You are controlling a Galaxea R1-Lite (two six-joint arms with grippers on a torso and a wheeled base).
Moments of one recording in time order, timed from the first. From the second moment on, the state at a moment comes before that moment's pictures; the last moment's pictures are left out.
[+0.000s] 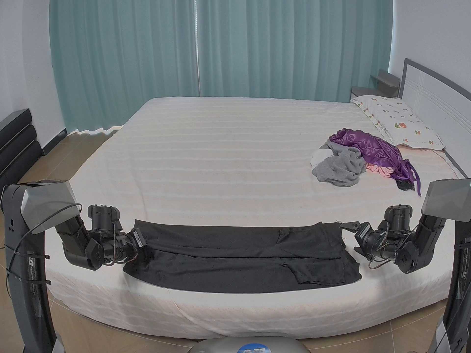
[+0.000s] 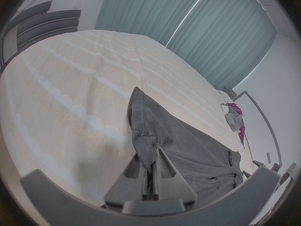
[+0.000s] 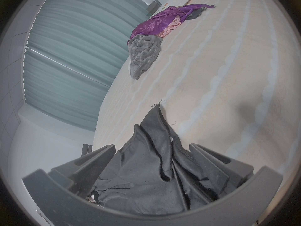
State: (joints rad) left arm -0.01 2.39 -0.82 -0.88 -0.19 -0.51; right arm 0.03 2.36 -0.63 -1.13 0.25 0.90
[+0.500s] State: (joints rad) left arm -0.02 2.38 -0.83 -0.88 -0.18 -0.58; right arm 0.04 2.36 -0.63 -1.14 0.25 0.90
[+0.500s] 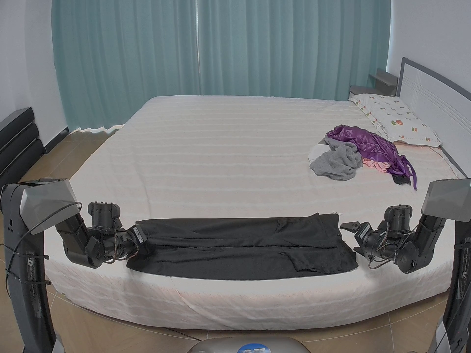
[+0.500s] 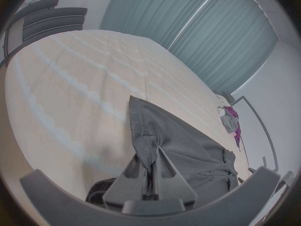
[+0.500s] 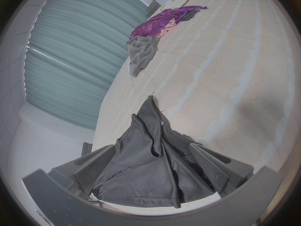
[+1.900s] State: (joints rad) left arm -0.19 2.19 -0.86 -0.77 -0.08 -0.68; right arm 0.04 2.36 -0.63 -1.13 0.25 0.90
